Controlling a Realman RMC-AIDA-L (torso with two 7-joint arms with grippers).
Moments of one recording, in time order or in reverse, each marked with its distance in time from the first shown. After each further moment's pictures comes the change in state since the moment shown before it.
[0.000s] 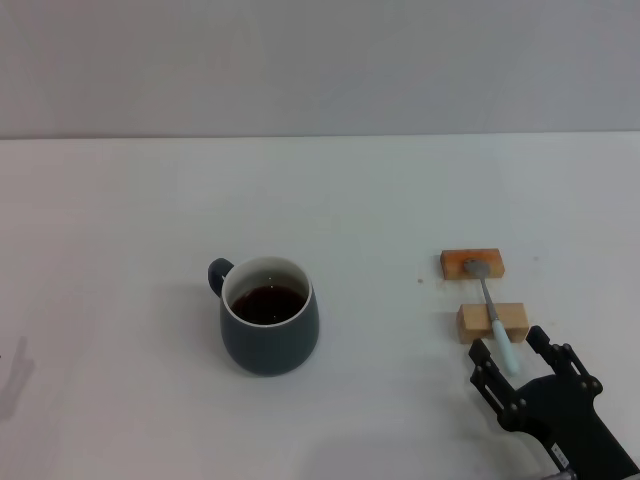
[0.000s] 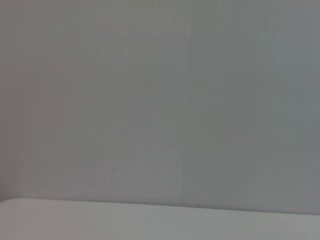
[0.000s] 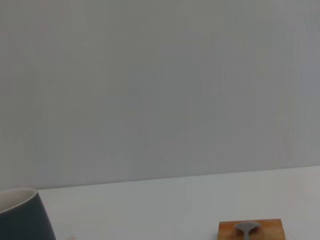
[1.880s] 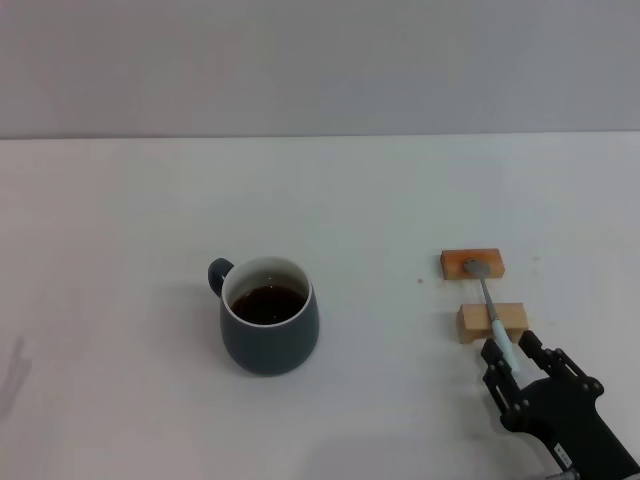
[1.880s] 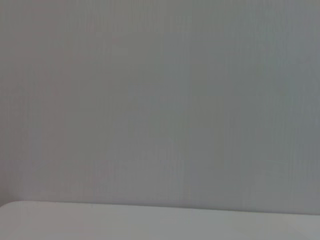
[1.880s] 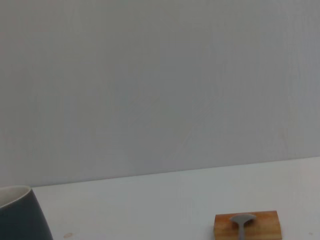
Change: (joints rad) left arm -0.001 0.002 0.000 0.009 0.000 0.006 -0.001; right arm 0.006 -0.003 -0.007 -0.016 0.004 0.014 0.041
